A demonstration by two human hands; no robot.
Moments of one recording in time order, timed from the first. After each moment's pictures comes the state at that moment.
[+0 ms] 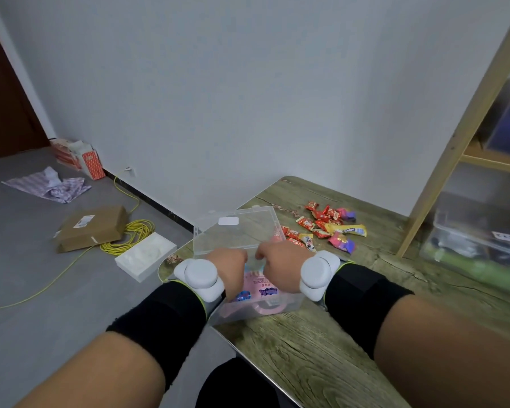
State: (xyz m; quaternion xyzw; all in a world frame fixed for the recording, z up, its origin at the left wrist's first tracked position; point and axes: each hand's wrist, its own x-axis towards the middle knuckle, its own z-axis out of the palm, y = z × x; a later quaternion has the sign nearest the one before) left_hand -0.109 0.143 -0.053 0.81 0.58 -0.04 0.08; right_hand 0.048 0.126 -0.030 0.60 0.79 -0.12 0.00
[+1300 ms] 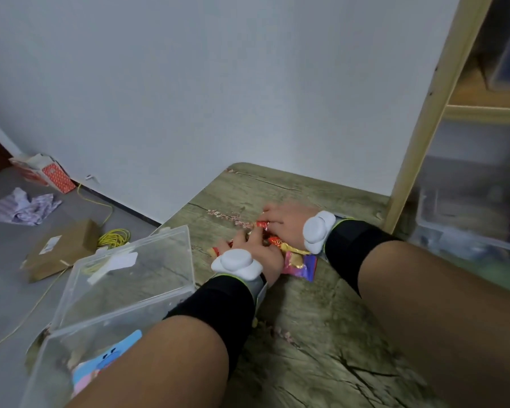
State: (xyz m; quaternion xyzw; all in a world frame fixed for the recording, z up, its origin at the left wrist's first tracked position) left_hand 0.112 0.254 -0.107 0.71 0.69 0.01 0.17; right_hand 0.255 0.307 -0.100 0.55 0.83 -0.10 -0.03
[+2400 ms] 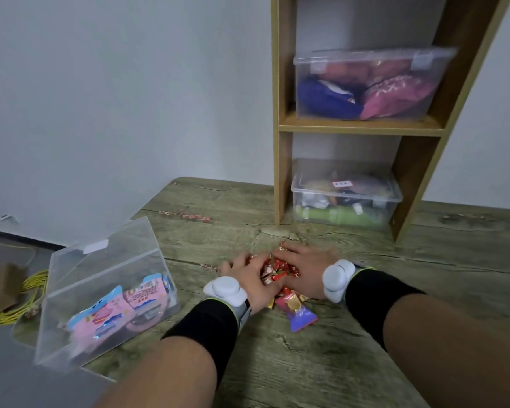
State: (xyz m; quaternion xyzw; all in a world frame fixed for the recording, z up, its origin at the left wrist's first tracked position) left_hand 0.133 0.081 -0.126 0.85 0.50 0.05 0.15; right_hand 0.311 0.014 -0.094 0.73 0.67 -0.11 0.01
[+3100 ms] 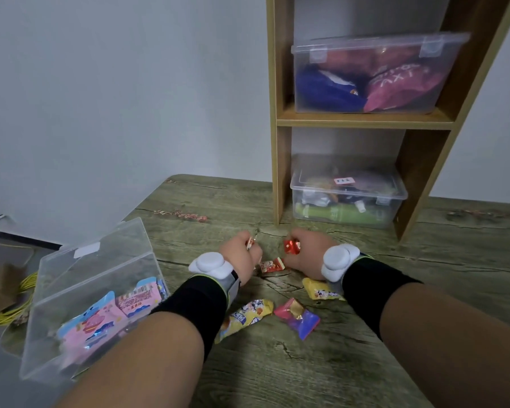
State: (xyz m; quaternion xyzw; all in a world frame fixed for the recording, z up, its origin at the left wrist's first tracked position) left_hand 0.144 0.124 -0.090 0.81 0.50 0.17 0.24; right_hand 0.320 0.043 -0.084 0.77 0.59 -0.14 -0.18
